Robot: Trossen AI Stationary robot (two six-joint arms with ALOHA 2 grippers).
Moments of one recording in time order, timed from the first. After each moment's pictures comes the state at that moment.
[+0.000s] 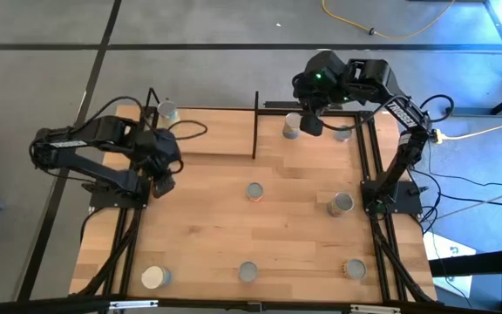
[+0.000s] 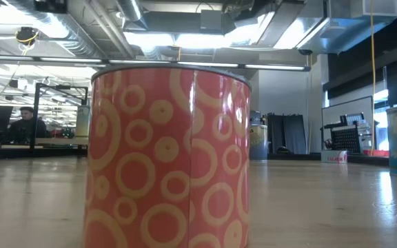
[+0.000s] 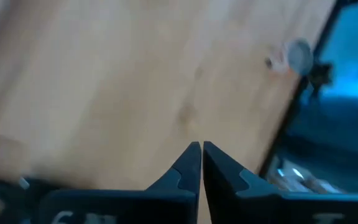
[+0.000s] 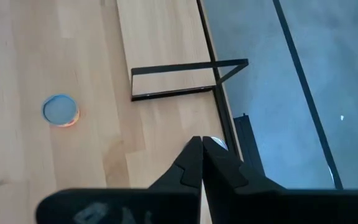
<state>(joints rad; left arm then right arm) -0.01 1.06 1.35 -1.40 0.22 -0.61 -0.35 1.75 2.35 -1.54 0.14 -0.24</state>
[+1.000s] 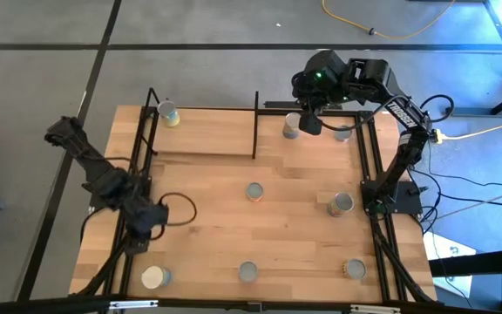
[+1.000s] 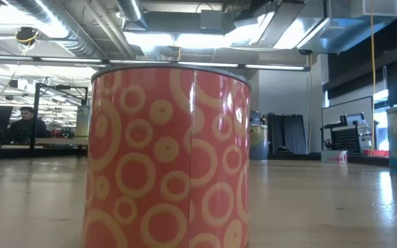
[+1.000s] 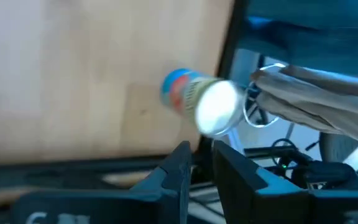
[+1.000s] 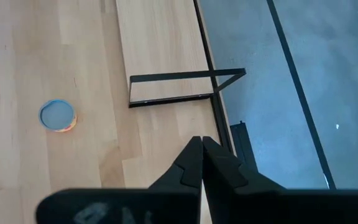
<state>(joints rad) -0.72 1.07 1.06 -1.07 0.30 -1.04 -0.35 1.75 2.35 -1.52 0.14 -0.27</state>
